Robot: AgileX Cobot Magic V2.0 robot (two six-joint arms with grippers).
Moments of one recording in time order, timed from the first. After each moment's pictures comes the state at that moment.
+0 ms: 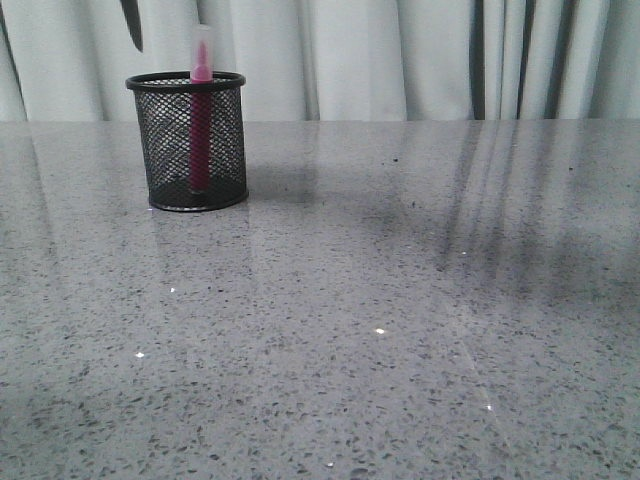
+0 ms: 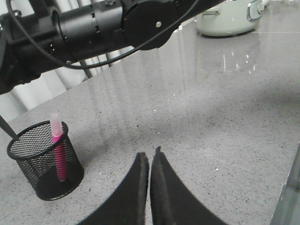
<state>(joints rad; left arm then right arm) -0.39 0.39 -0.55 -0.92 0.66 1.07 0.71 1.87 -1.58 -0.28 -0.22 0.19</state>
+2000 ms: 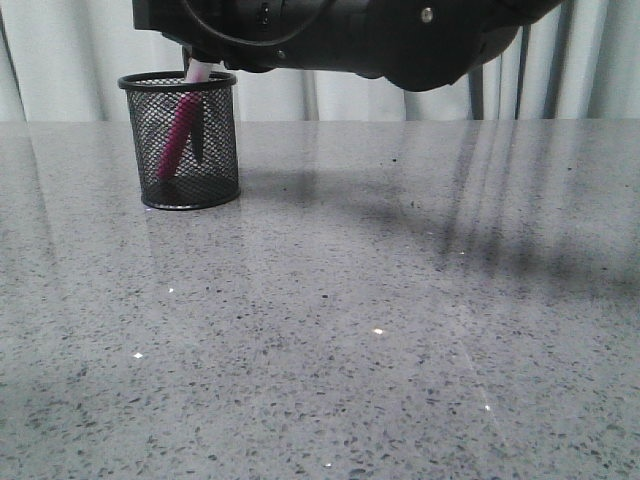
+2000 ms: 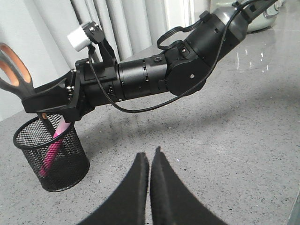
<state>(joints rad) -0.39 0.39 -0.51 -0.92 0.59 1.07 0.61 1.94 -1.24 -0.19 -0.68 0.20</state>
